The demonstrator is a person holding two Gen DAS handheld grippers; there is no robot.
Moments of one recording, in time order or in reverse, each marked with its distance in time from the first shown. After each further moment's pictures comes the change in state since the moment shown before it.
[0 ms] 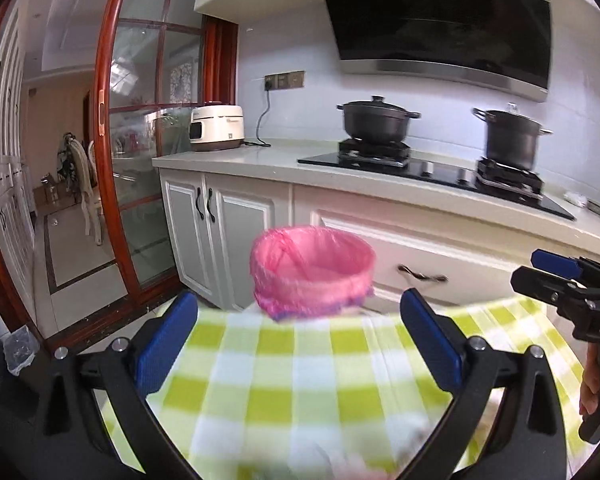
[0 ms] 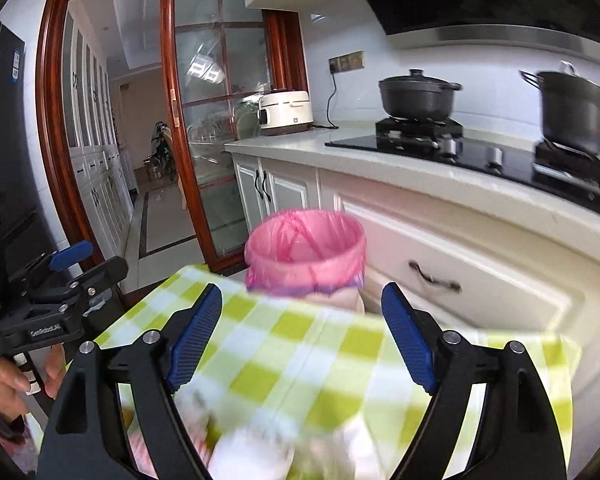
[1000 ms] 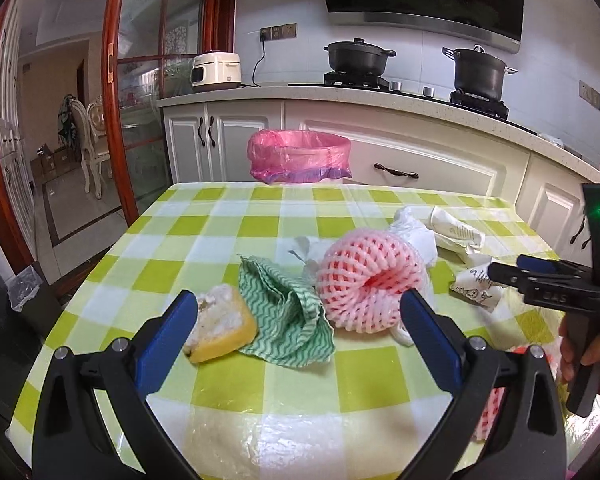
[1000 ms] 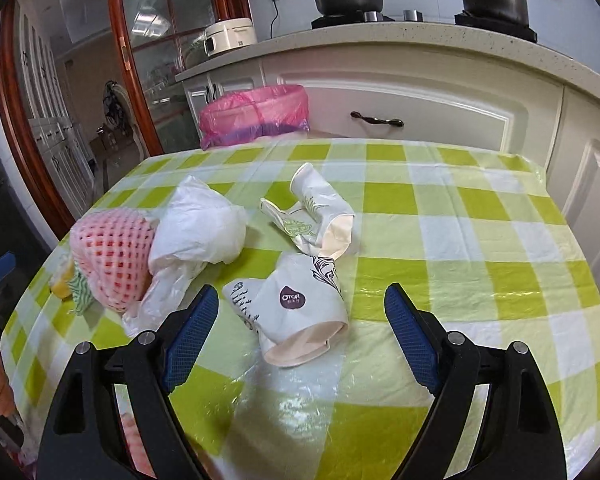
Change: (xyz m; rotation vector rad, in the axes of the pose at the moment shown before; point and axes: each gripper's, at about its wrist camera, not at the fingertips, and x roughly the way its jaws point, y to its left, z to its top) left arm -0.102 -0.016 -0.162 -0.008 0.153 -0.019; right arm -0.026 -0.019 -0.181 0.136 0.234 -0.132
